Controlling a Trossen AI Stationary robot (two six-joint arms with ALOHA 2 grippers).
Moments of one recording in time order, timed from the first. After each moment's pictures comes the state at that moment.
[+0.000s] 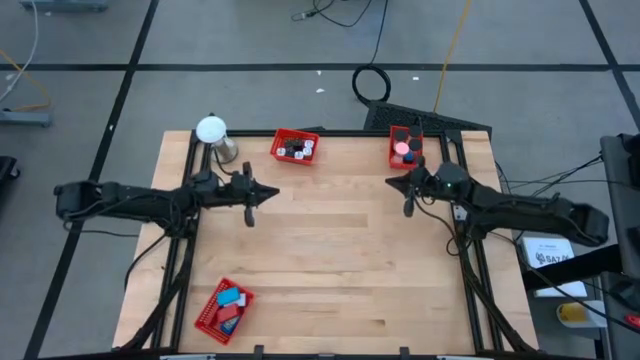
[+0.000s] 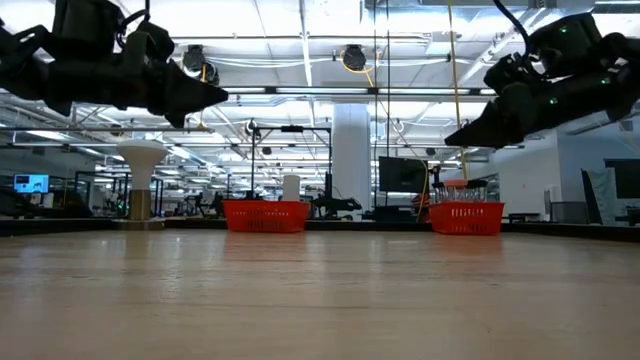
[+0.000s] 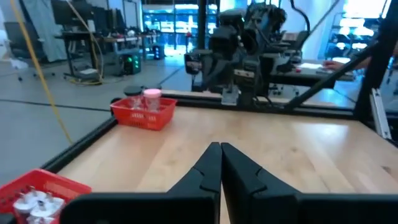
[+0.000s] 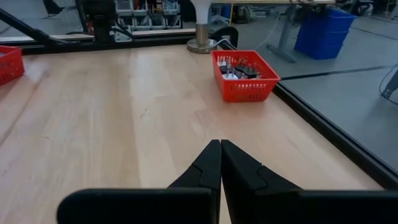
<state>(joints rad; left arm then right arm) 0.26 0.96 0.17 0.79 0.16 -0.01 -0.46 0.73 0.18 0.32 -0.14 -0.07</state>
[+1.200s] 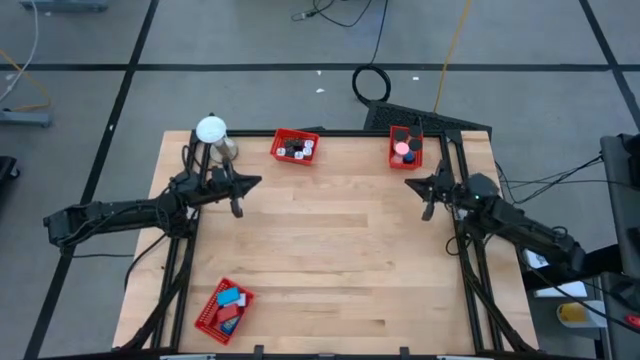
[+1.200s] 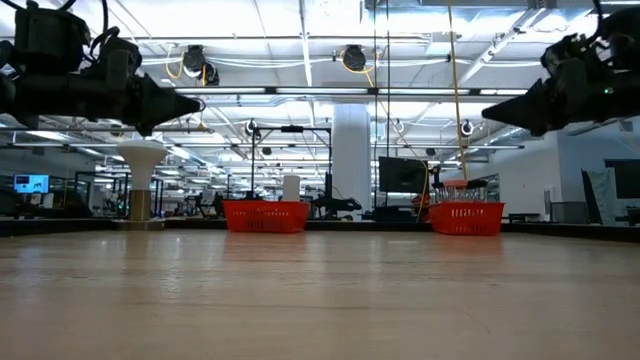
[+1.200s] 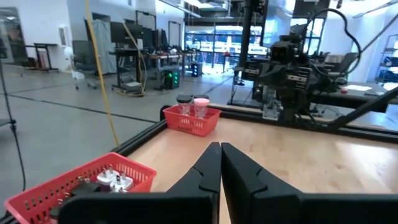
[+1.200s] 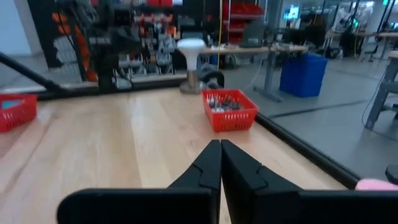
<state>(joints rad) 0.44 0.64 0.01 0.71 0.16 -0.04 -0.51 0.03 0.05 -0.04 -0.15 -0.02</state>
